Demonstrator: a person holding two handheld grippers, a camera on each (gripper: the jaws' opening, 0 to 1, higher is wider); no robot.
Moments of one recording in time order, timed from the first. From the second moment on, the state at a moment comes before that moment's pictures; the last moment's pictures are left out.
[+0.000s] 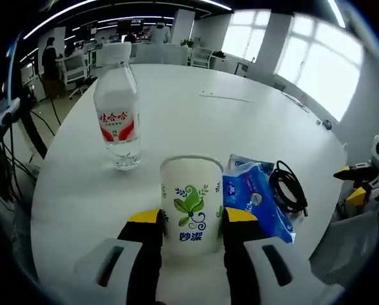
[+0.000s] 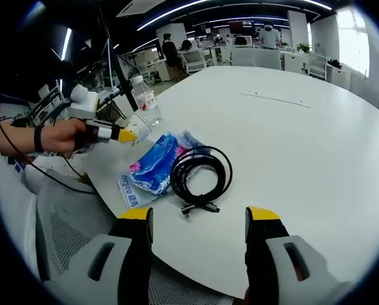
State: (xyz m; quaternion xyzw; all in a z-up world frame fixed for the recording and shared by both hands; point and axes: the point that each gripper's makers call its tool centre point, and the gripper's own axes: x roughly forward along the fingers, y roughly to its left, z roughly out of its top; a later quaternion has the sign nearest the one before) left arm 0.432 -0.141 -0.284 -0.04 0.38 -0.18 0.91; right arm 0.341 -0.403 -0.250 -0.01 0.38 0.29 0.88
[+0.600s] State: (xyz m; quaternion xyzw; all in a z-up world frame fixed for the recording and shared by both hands) left arm 0.414 -0.171 -0.249 -0.01 0.34 -0.25 0.91; right arm 0.346 -0.375 -0.242 -0.02 0.37 0.33 0.87
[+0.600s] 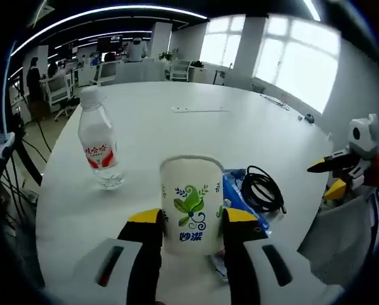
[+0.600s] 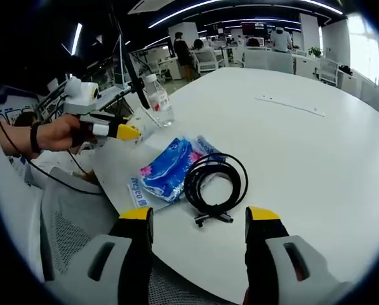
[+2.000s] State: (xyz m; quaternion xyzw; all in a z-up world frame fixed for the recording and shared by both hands) left arm 0.327 -0.315 -0.246 0.17 0.29 -0.49 0.80; right arm 0.339 -0.314 -0.230 -0.01 0.36 0.42 0.83
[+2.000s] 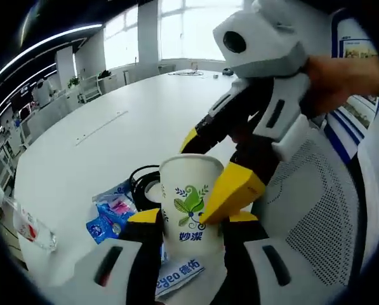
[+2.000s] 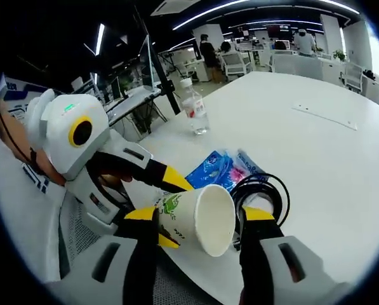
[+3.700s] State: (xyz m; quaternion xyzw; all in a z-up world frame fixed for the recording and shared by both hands) left arm 0.329 -0.309 -0.246 0.20 0.28 -0.46 0.82; right arm 0.330 -0.281 -0.224 0.05 0.35 0.46 0.81
